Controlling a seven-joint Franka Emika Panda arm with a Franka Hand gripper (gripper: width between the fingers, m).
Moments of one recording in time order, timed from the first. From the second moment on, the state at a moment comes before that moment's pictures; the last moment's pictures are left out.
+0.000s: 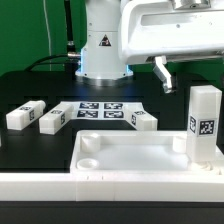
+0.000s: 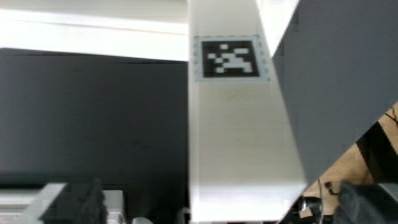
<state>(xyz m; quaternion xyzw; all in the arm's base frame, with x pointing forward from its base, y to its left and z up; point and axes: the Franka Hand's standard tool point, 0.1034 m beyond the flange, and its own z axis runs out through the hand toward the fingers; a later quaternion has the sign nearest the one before) 0.631 0.092 0.143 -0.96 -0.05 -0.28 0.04</state>
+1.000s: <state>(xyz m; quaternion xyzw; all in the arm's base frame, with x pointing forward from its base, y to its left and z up) 0.628 0.101 0.127 -1.00 -0.06 0.03 0.07</state>
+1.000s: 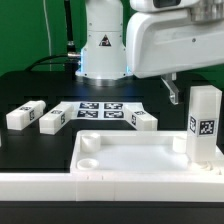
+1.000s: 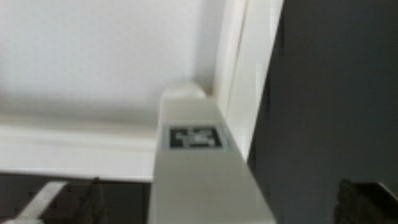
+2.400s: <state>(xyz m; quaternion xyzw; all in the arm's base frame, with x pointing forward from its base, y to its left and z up) 0.644 0.092 0.122 -0.99 0.06 0.04 0.07</state>
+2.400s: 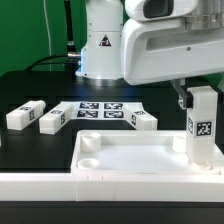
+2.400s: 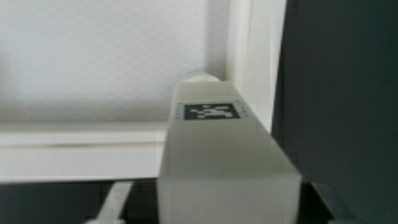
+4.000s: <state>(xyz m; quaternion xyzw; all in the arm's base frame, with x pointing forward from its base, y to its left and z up) 0.642 0.098 0.123 -0.94 0.34 0.04 0.06</state>
